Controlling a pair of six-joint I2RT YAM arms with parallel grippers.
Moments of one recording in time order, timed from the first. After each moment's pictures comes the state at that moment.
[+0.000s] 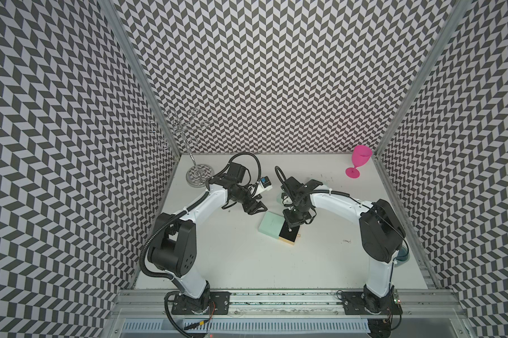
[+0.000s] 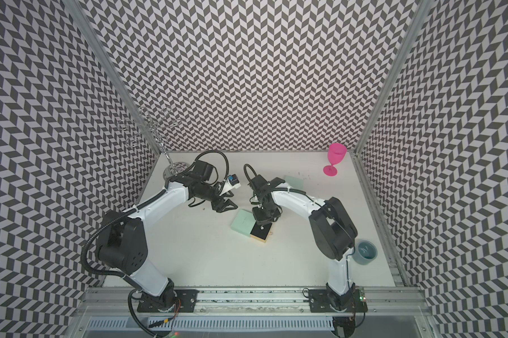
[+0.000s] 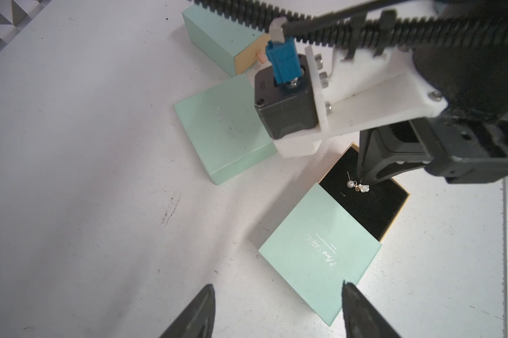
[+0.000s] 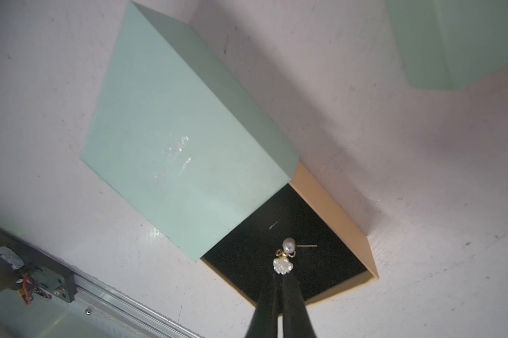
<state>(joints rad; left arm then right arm) -0.35 1.66 1.26 -0.67 0.60 0.71 0.68 1.93 1.47 -1.00 -0.22 0.30</state>
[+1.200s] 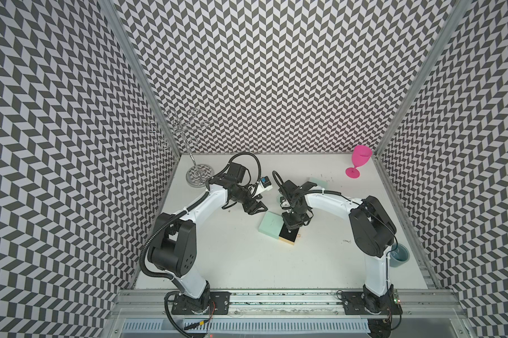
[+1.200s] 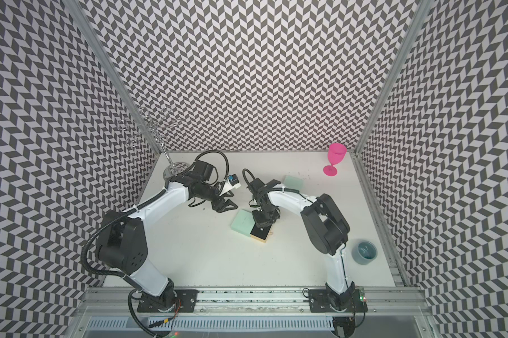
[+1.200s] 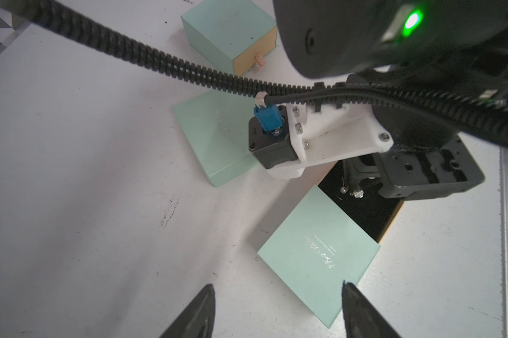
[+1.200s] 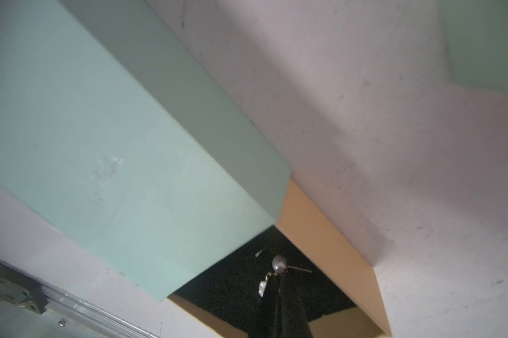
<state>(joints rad) -0.35 1.66 1.25 -0.67 0.61 0.71 0.68 2.01 1.48 -0.99 -0.22 0.27</state>
